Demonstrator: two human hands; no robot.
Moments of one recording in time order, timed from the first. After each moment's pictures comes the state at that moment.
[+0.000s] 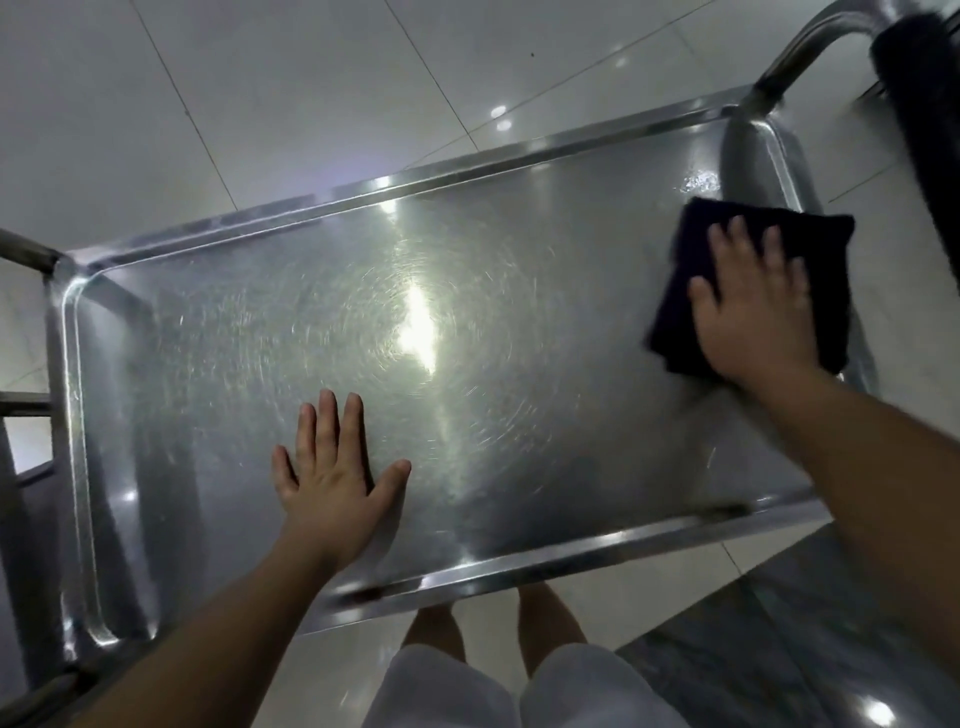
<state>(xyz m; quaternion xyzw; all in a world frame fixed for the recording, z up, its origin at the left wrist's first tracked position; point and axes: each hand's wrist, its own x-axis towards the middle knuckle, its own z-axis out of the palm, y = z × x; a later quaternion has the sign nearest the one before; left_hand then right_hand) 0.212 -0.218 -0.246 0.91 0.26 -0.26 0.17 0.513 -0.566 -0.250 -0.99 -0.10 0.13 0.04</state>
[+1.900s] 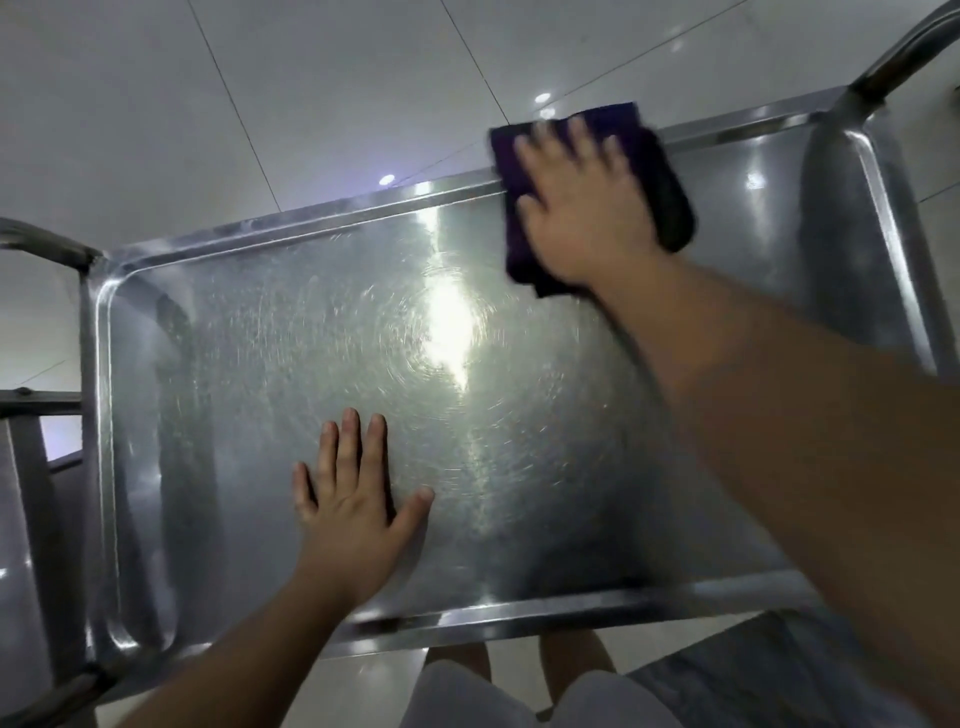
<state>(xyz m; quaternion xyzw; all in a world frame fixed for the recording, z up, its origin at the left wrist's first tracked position) 0.216 -0.219 -0.246 0.92 0.27 -0.24 0.17 0.582 -0.344 -0.247 -0.93 -0.33 0.14 0.03</state>
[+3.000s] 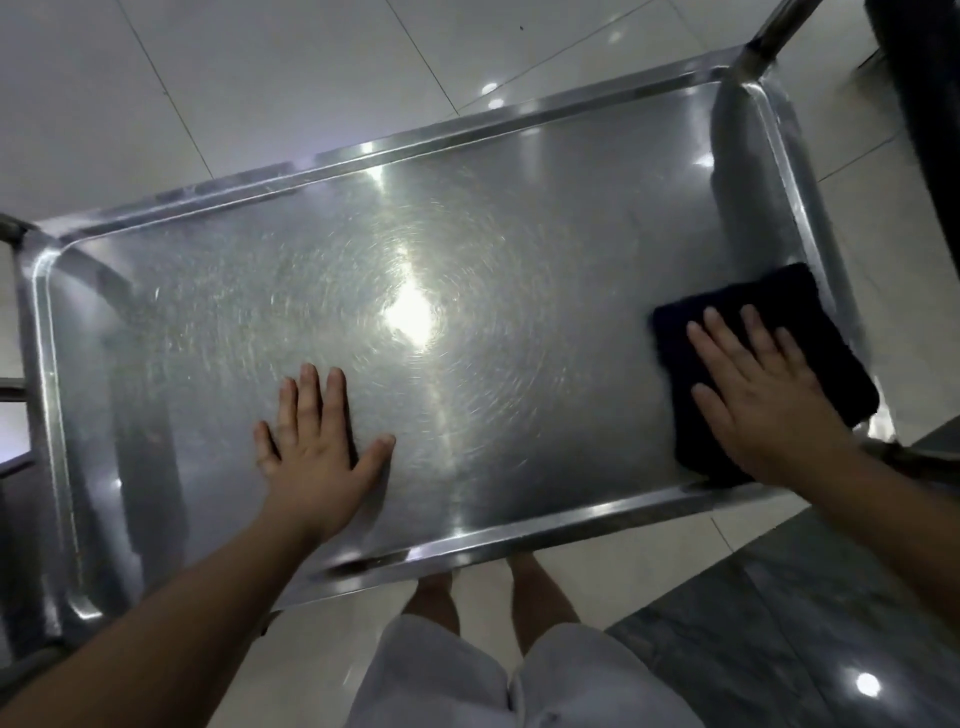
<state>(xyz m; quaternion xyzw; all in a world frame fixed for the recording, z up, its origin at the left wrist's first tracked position) 0.218 -0.218 -0.249 0.91 0.27 -0.25 0.17 0.421 -0.639 -0.243 -0.94 -0.28 0.19 -0.02</state>
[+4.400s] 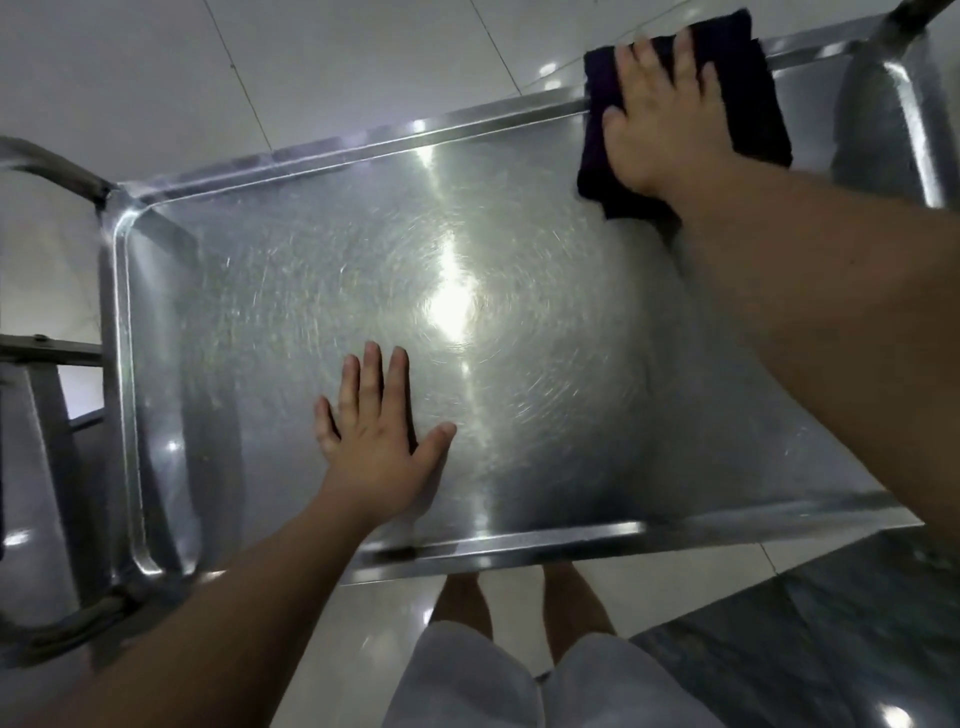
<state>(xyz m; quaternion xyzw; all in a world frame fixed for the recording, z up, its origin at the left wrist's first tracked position) 0.230 -0.213 -0.245 0.91 0.26 -0.26 0.19 0.613 -0.379 -0.250 -0.96 -0.25 0.14 0.03</state>
